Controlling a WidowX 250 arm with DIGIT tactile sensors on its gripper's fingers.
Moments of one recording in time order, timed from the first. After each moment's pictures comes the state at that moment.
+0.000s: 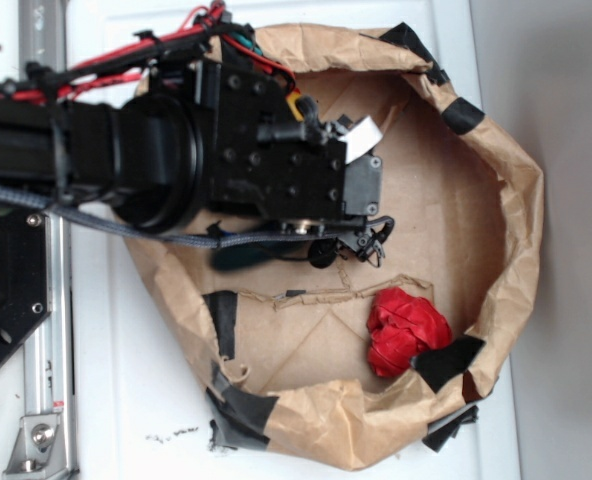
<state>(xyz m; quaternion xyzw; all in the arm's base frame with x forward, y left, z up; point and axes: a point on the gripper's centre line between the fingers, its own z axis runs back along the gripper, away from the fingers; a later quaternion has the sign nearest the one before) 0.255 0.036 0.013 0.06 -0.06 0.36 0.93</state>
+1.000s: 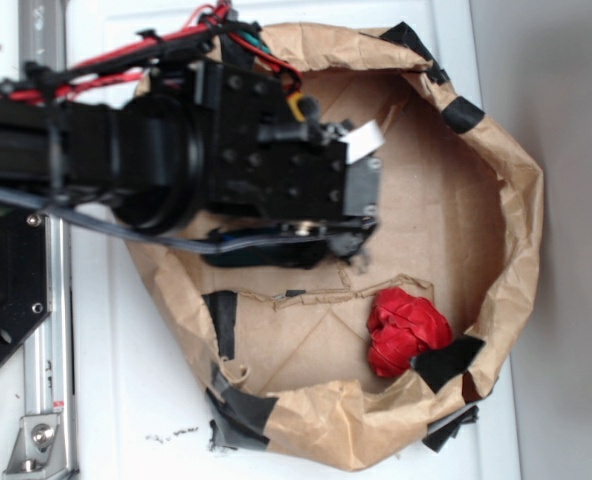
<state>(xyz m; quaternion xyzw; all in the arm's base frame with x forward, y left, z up) 0.250 0.037 0.023 0.07 -0.03 0.28 0.96</state>
